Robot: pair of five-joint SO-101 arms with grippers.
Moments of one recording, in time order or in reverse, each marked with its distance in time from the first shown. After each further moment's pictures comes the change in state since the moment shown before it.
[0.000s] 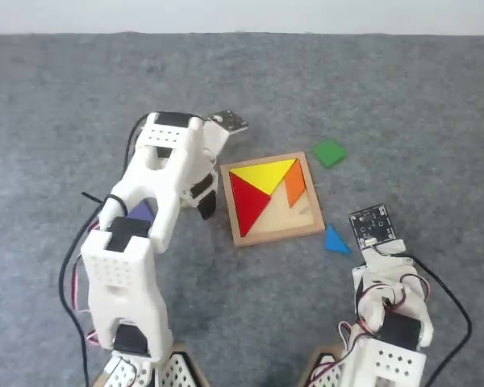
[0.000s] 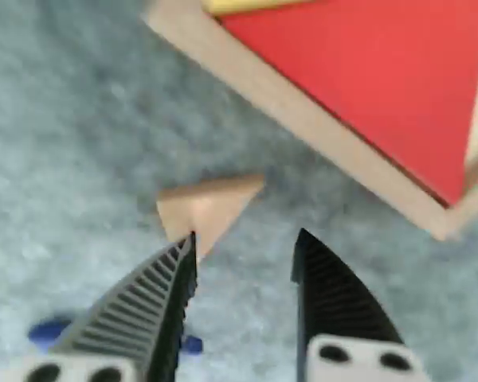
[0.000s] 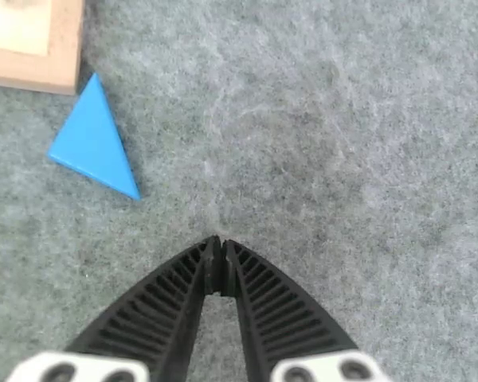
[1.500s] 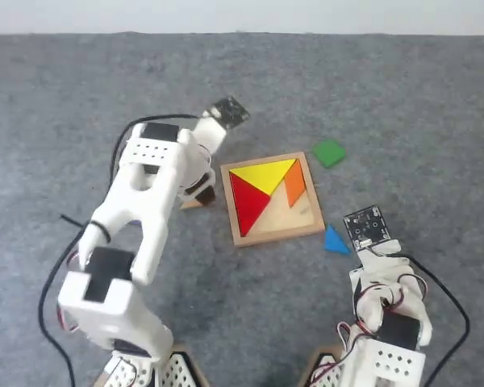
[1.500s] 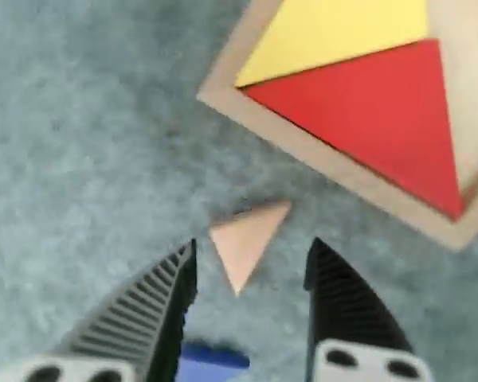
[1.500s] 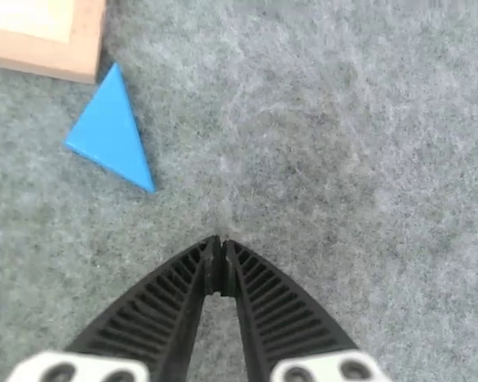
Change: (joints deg) left arm 0.3 -18.3 16.2 -14.7 -7.1; right arm -1.2 0.0 0.0 1.2 1.5
